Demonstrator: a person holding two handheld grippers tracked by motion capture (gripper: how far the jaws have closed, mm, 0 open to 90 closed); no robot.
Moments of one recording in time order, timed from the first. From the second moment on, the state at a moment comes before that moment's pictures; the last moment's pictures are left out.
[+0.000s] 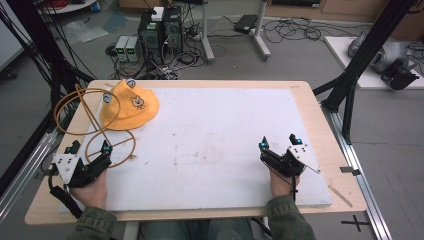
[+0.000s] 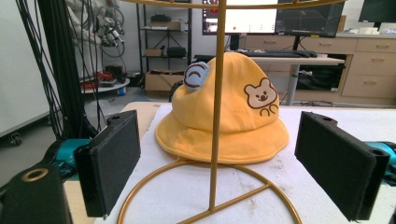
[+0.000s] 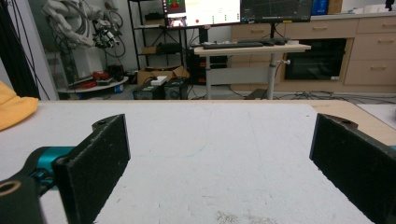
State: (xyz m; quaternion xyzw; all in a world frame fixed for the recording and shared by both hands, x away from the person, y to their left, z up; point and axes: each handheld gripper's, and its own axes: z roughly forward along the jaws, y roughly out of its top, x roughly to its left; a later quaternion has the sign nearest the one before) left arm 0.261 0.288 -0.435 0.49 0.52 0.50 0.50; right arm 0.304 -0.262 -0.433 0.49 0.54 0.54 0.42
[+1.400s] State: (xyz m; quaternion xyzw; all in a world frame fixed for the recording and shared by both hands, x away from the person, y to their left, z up) left arm 0.252 0.293 -0.435 0.48 0.52 0.50 0.50; right arm 0.353 -0.211 -0.324 0.39 0.59 0.58 0.40
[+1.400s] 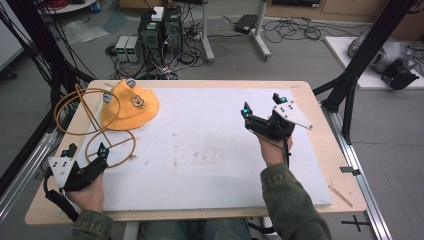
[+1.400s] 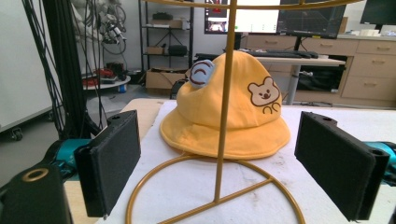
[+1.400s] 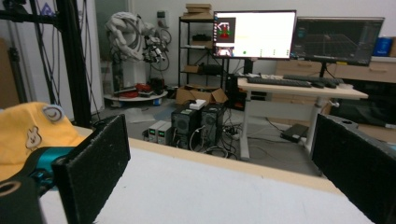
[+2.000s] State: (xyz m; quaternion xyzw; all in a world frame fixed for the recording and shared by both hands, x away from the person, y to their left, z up) left arm 0.259 0.289 -0.438 0.49 0.52 0.48 0.51; right arm 0.420 -0.094 -0.277 0.33 0.66 0.59 0.33
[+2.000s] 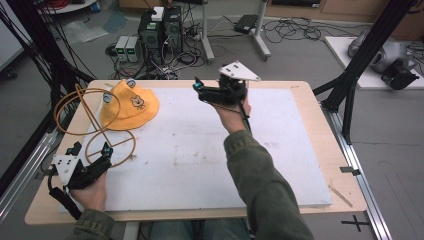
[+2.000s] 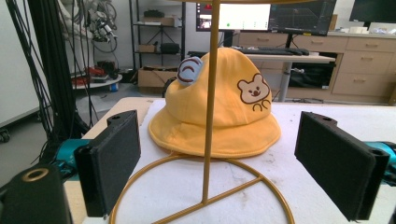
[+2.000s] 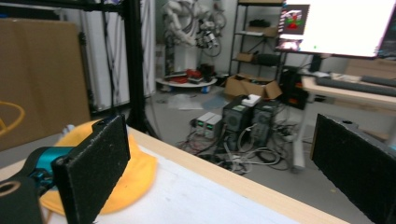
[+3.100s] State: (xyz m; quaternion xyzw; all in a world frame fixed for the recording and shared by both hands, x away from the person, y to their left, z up) left arm 0.260 0.288 -0.440 0.50 0.52 0.47 0.52; right arm 0.524 0.129 -0.420 0.29 0.74 0.56 0.23
